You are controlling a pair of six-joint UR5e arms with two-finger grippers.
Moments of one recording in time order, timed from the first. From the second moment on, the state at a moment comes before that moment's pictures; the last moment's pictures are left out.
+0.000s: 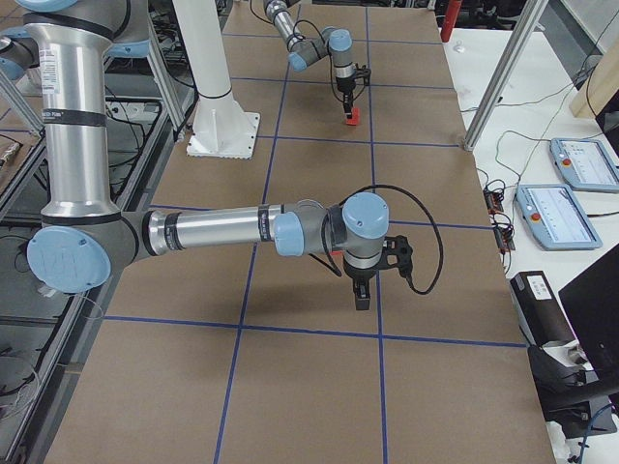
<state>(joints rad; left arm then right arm) -0.58 -2.25 -1.51 -1.87 -1.79 -1.12 1.54 -1.58 1.71 -1.55 2.38 0.05</state>
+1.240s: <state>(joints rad) -0.58 -2.54 -1.23 -1.79 -1.79 -1.18 1.54 -1.58 1.70 -1.55 2.38 0.05</state>
